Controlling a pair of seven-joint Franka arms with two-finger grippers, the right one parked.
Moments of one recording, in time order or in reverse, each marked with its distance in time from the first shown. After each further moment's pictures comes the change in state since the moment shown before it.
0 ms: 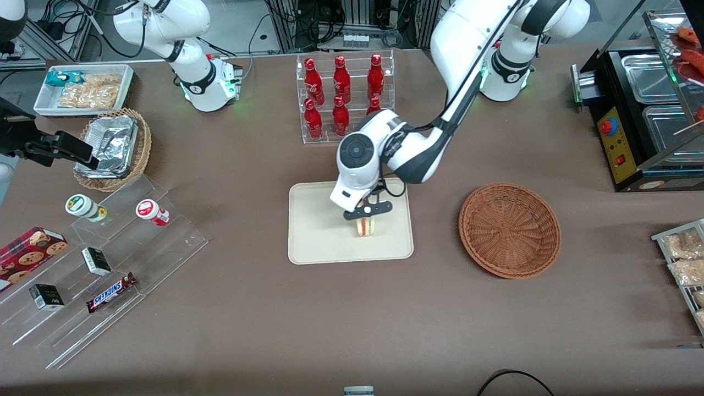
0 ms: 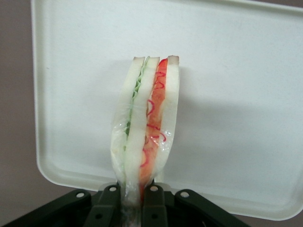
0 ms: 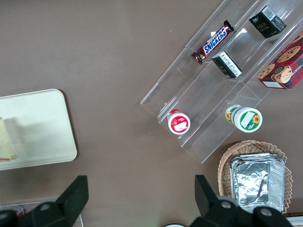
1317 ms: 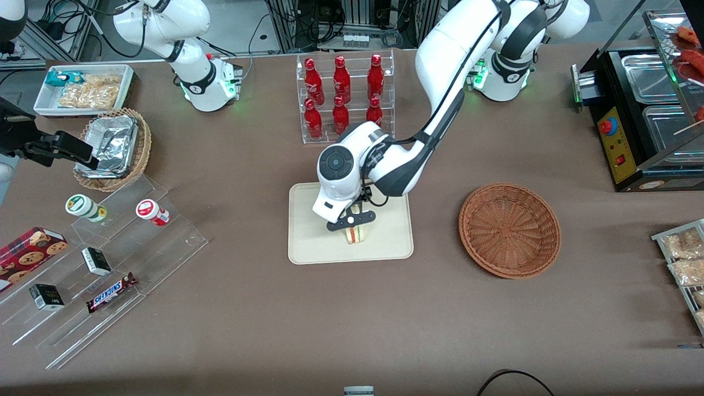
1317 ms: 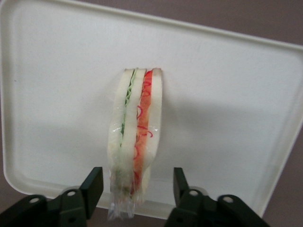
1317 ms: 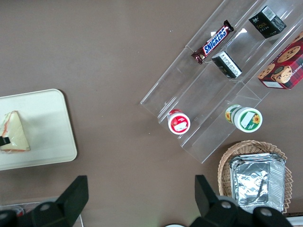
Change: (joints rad) arm -0.015 0.116 0.008 0.248 0.002 -0.089 -0.038
